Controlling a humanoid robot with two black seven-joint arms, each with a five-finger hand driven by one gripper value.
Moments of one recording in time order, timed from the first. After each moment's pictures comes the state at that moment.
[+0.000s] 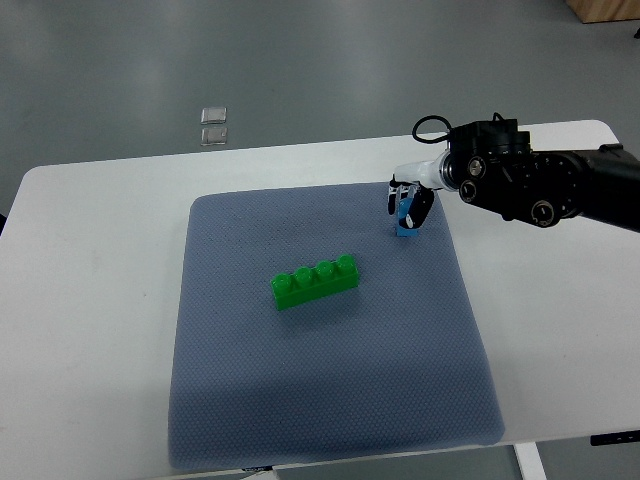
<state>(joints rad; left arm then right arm) -0.11 0.00 -0.09 -0.19 0.07 -0.04 0.17 1.32 -0.22 -0.21 0.81 -0.95 0.28 -0.25</state>
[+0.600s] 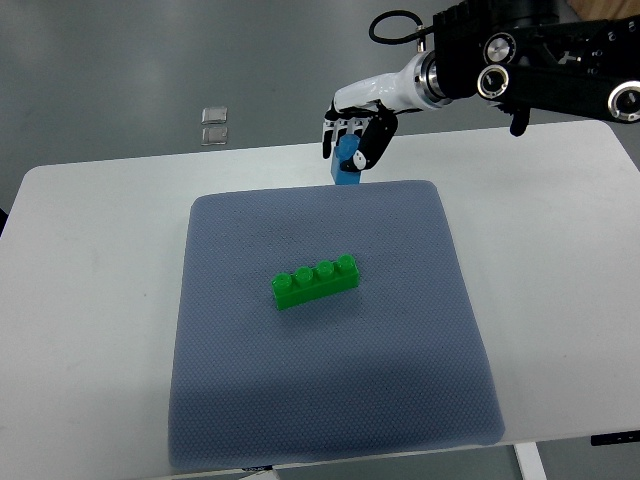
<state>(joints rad) -0.11 0.00 -0.09 -0.21 0.08 -0.04 0.17 1.73 -0.39 -0.22 1.24 -0.67 0.35 -0.25</state>
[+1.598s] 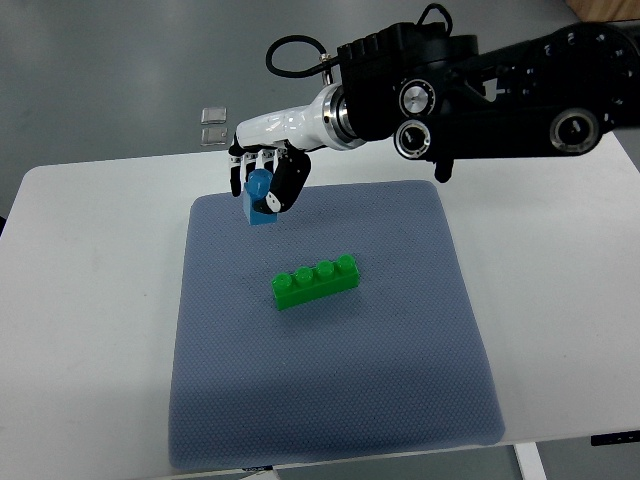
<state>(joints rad) -0.11 0.00 -0.09 -0.22 0.08 -0.04 0.17 1.87 -0.24 -0.34 1.40 -0.55 0.10 -0.25</state>
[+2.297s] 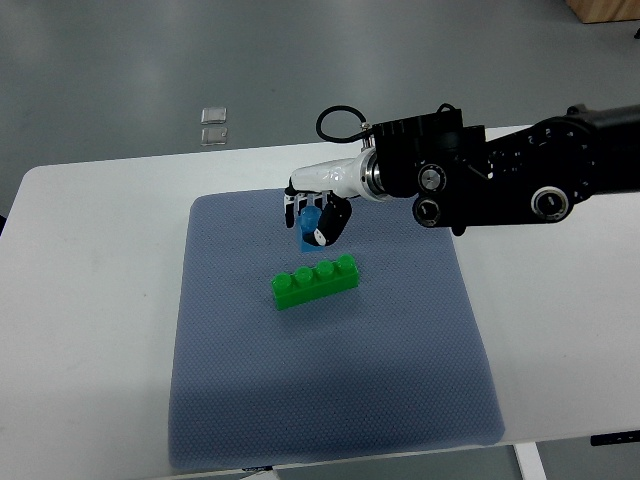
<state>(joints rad) -0.11 0.00 -0.09 -0.22 0.07 -0.04 0.17 1.66 -0.24 -0.40 1.36 -0.72 0.00 -0.28</state>
